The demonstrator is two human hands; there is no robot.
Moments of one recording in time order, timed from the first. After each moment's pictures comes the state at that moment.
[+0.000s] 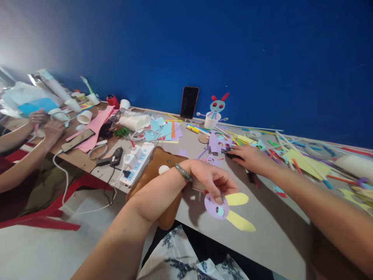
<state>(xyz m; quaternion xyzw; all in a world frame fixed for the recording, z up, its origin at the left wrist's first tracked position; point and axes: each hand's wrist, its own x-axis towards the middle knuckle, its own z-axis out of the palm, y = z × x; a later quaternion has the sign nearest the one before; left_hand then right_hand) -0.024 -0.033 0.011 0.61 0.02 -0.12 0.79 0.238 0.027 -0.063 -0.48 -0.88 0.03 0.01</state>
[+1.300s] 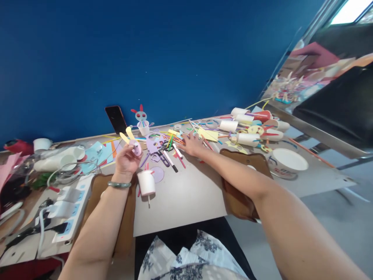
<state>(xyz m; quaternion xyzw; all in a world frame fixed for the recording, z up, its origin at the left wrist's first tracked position) -0.025 -0.012 -0.004 0.32 0.23 0.55 0.73 0.263 -0.020 -0.060 -0.75 -0.65 0.07 0.06</state>
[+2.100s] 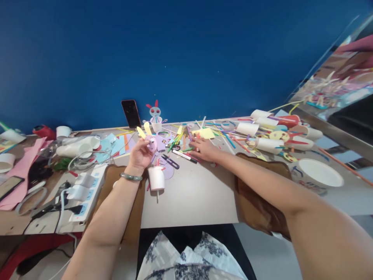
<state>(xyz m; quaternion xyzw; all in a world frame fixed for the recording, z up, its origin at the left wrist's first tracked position) -0.025 -0.009 -0.010 0.32 0.24 0.55 0.73 0.281 -0.031 -0.064 -0.57 -0.82 0.00 0.06</state>
